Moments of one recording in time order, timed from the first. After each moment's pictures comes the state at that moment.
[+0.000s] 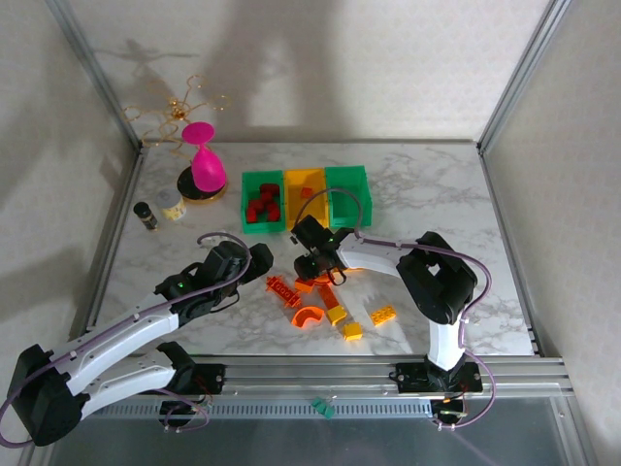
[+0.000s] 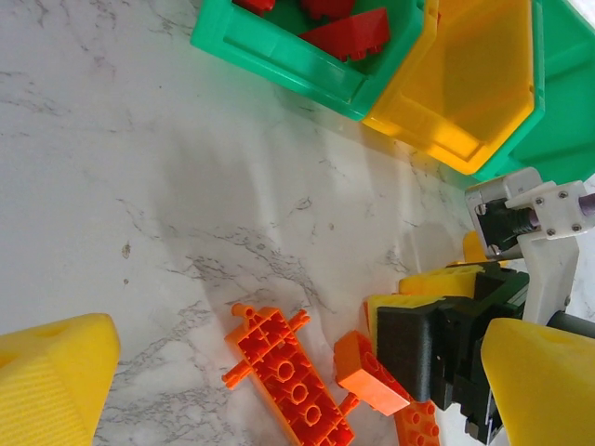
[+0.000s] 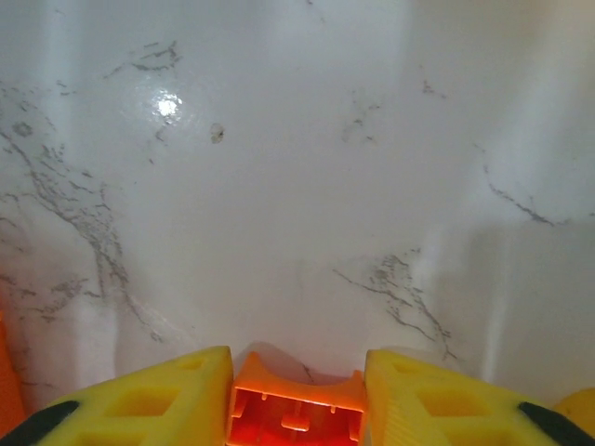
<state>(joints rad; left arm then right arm) -0.70 0.94 0.62 -0.43 -0.30 -1.05 0.87 1.89 1.18 -0.45 0.02 0.24</state>
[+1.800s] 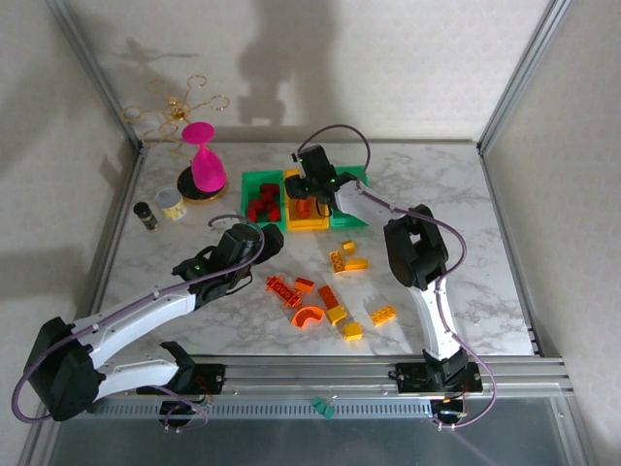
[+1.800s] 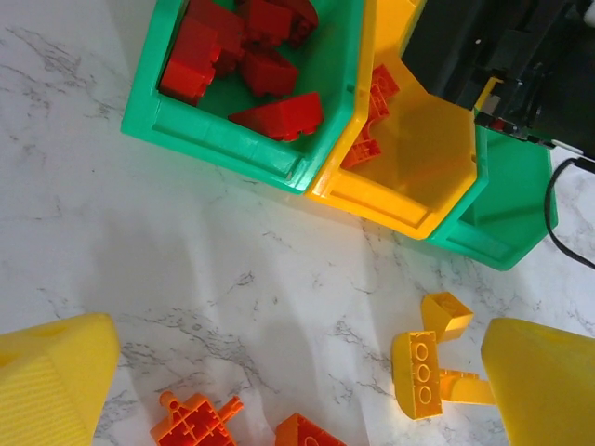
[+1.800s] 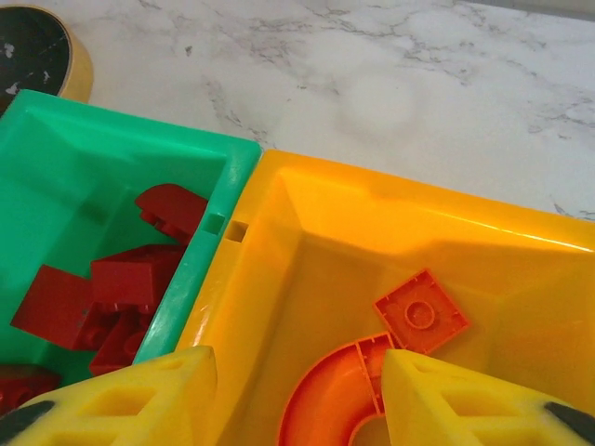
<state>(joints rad) -0.69 1.12 0.74 -0.30 -0.37 -1.02 0.64 2.20 1.79 -0.30 0.03 0.21</state>
